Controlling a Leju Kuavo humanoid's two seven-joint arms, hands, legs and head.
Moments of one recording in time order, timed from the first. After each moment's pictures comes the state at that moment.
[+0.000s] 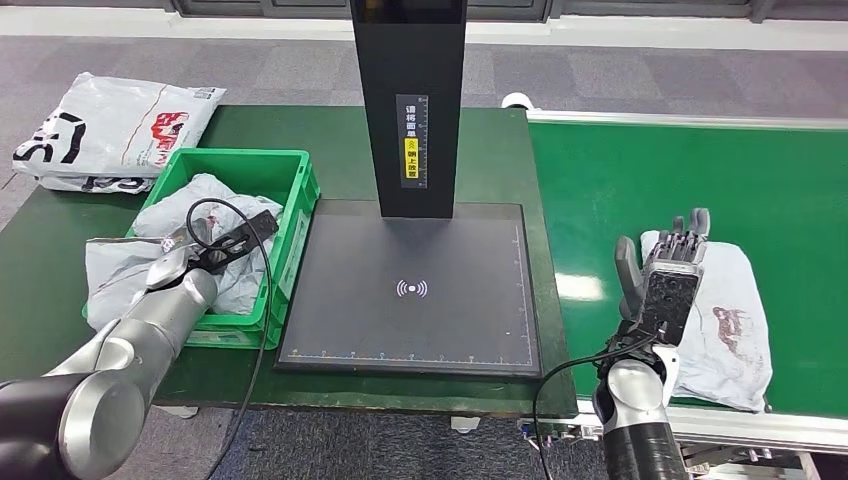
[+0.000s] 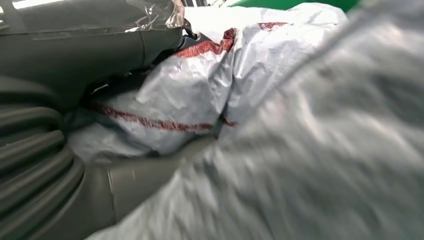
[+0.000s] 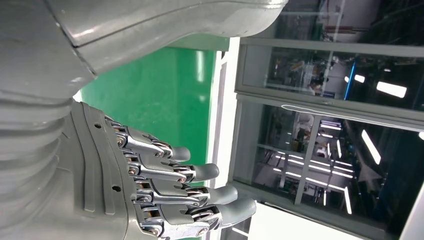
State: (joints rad) left arm -0.91 0.08 0.07 -0.31 -1.21 0.25 0.27; right arm -0.24 0.14 0.03 -1.26 0.28 -0.42 -0.49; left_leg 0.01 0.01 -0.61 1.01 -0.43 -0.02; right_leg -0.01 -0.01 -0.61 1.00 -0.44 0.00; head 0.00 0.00
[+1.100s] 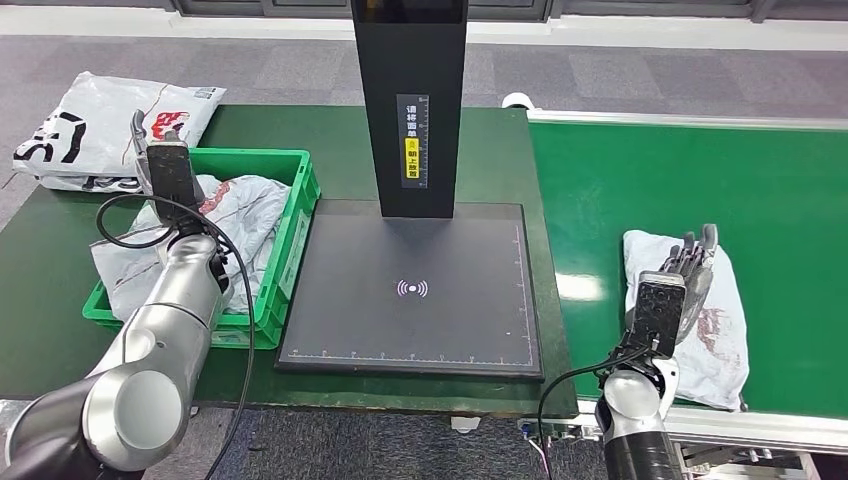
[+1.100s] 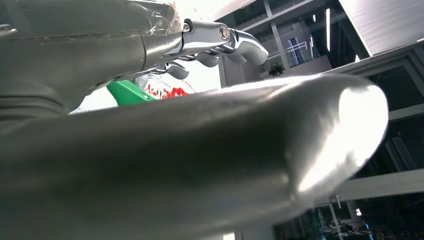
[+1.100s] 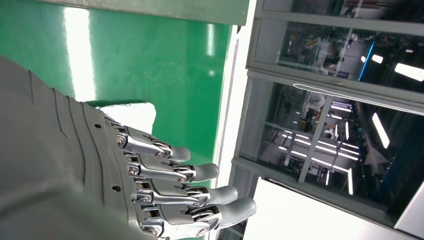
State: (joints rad) left arm -0.93 -0.09 0.38 -0.51 -0.35 0.59 -0.70; right arm -0.22 0.13 0.03 -1.24 0.34 -0.51 -0.50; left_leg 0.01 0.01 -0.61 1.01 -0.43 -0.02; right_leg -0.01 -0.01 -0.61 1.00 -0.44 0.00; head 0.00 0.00
